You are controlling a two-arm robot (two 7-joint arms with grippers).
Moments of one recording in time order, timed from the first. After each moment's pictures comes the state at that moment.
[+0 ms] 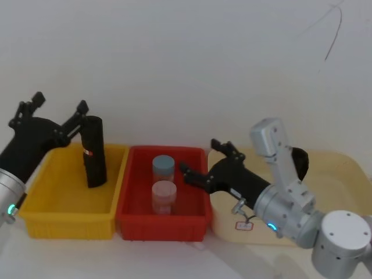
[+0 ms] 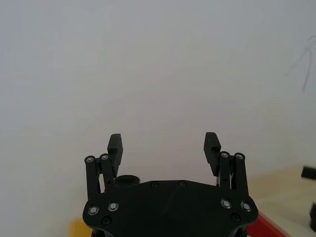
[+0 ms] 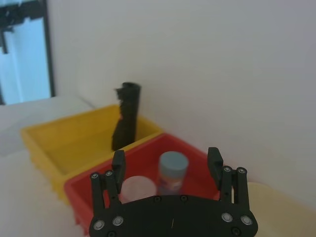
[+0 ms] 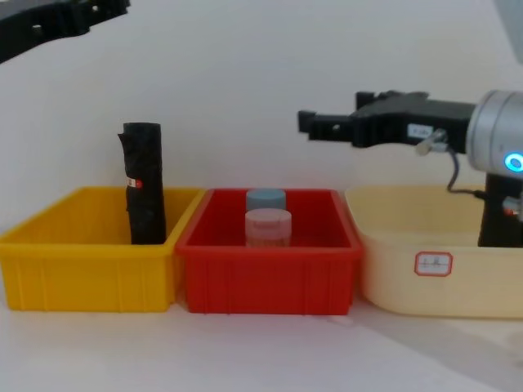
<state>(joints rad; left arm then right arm) -0.30 0.31 0.16 -1.66 -0.43 -0.07 -0.19 0.45 0.27 -0.39 -1.46 0.24 0.11 0.40</state>
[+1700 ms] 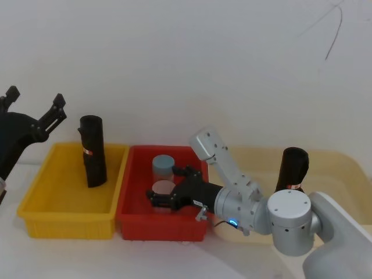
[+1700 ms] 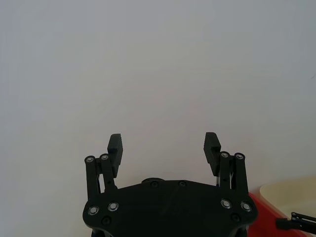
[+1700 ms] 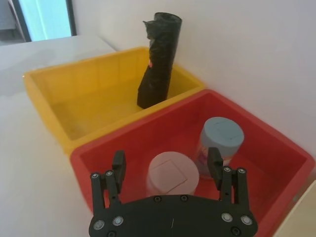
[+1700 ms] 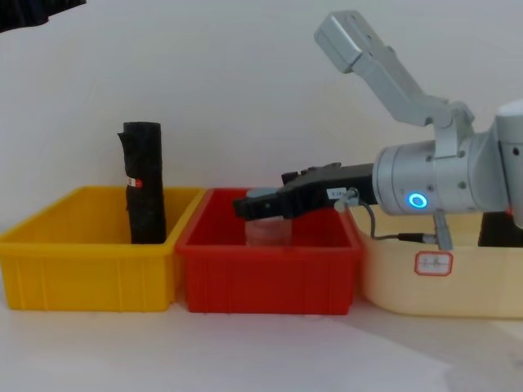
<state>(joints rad) -0.28 0.33 0.11 -1.68 -0.40 -0.09 -0.16 0.68 0.18 -0.56 -1.12 0.20 0.22 0.49</state>
